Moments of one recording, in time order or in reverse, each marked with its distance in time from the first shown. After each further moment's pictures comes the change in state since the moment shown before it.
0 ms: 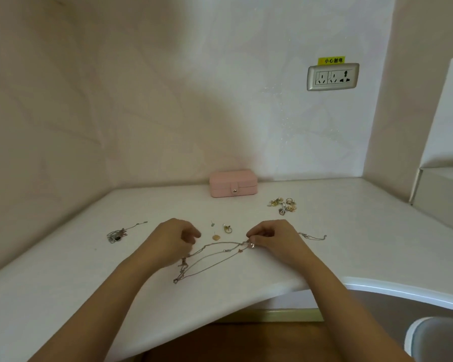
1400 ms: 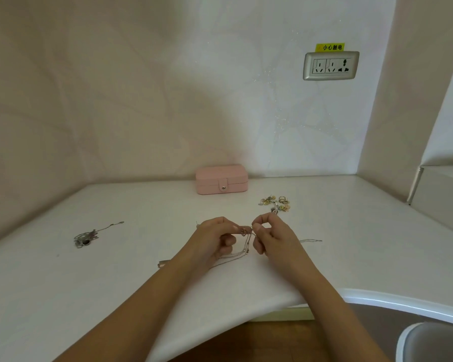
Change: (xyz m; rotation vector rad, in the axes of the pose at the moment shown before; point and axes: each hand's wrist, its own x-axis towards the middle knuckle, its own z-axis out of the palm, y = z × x) left_hand 0.046 0.056 0.078 -1.154 -0.196 -0.070; right_hand -0.002 0.005 0.002 0.098 0.121 -0.015
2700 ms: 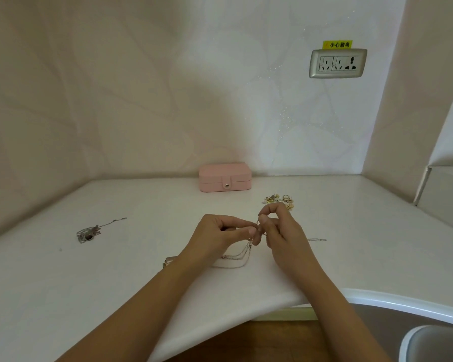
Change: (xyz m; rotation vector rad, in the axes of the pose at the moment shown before) left_hand -0.004 -0.003 -0.007 0.418 -0.097 0.291; right_hand -0.008 -0.012 -0.001 0.005 0.071 -0.181
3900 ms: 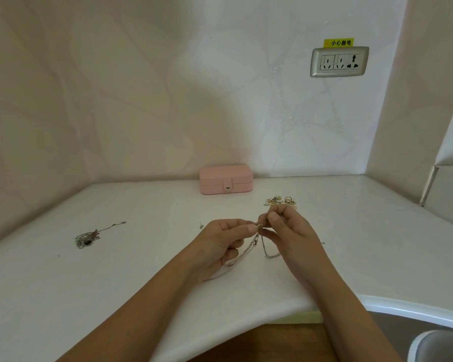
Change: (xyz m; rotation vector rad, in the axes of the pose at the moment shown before) left_hand 0.001 0.007 0.003 -0.281 -0.080 -0.206; right_hand 0.005 0.000 -0.003 0.562 0.010 0.113
